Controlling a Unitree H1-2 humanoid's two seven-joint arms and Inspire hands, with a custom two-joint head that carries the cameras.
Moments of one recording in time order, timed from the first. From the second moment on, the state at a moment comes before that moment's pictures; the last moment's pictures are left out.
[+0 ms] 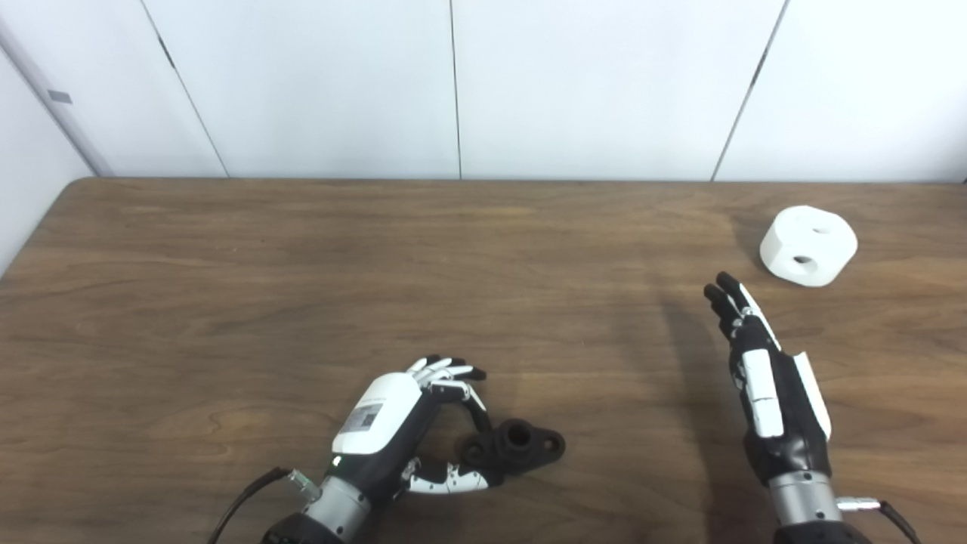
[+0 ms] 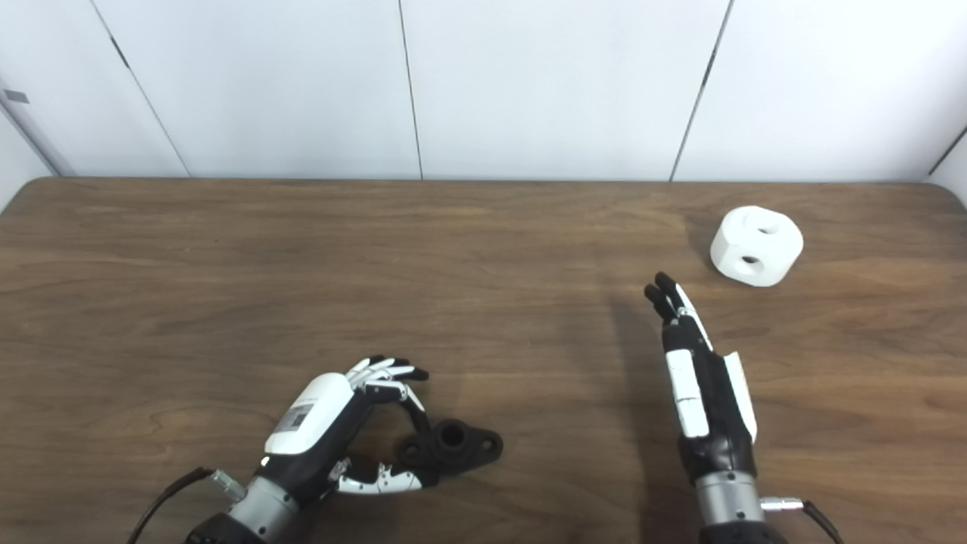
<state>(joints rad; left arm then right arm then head) 0.12 0.26 -0.38 -0.37 0.68 0.09 -0.19 0.21 -0.06 -0.01 -0.38 -0.05 0.07 -0.02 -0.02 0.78</state>
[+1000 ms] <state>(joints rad) 0.10 0.26 -0.32 -0.26 0.63 -0.03 -0.15 0.08 -0.25 -0.15 -0.45 -0.34 0.27 -0.01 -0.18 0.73</state>
